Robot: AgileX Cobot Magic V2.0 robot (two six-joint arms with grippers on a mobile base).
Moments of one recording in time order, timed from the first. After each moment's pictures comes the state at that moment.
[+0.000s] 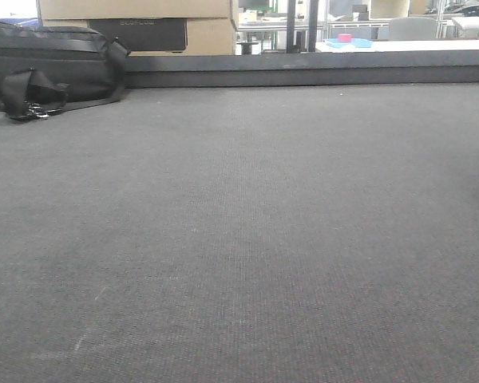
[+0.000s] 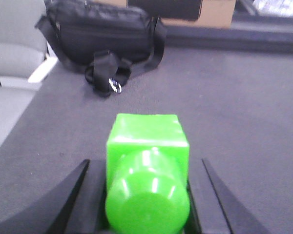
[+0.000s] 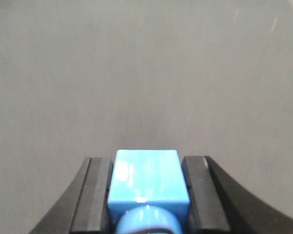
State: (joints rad) left arm 0.07 0.74 -0.80 -0.03 0.41 0.03; right arm 0.02 0.82 -0.79 0.05 0.50 -0.05
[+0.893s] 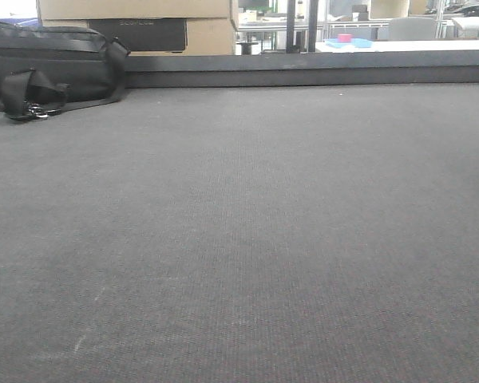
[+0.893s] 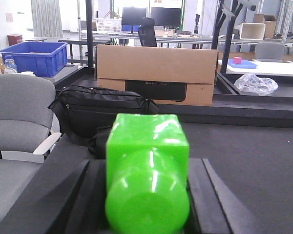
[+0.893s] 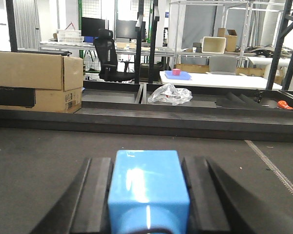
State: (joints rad) left arm 0.07 0.49 -0.78 -0.04 0.37 0.03; right arm 0.02 0.48 -0.74 0.05 0.29 -0.05
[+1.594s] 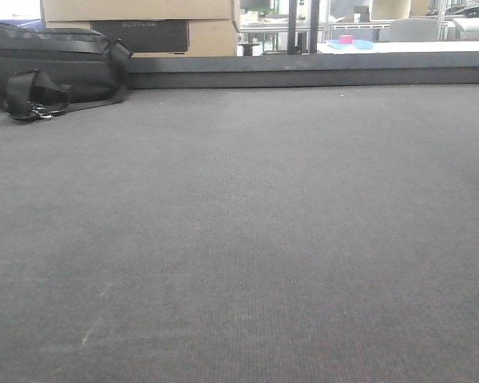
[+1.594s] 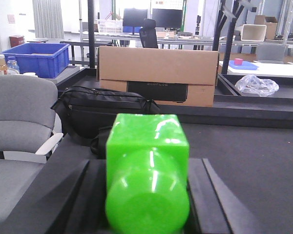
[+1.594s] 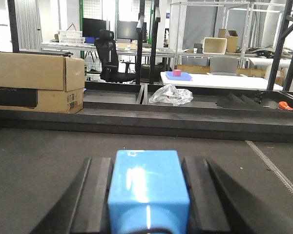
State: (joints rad) left arm 0.07 0.49 -0.78 -0.04 0.37 0.03; right arm 0.02 0.48 -0.74 0.05 0.29 -0.05
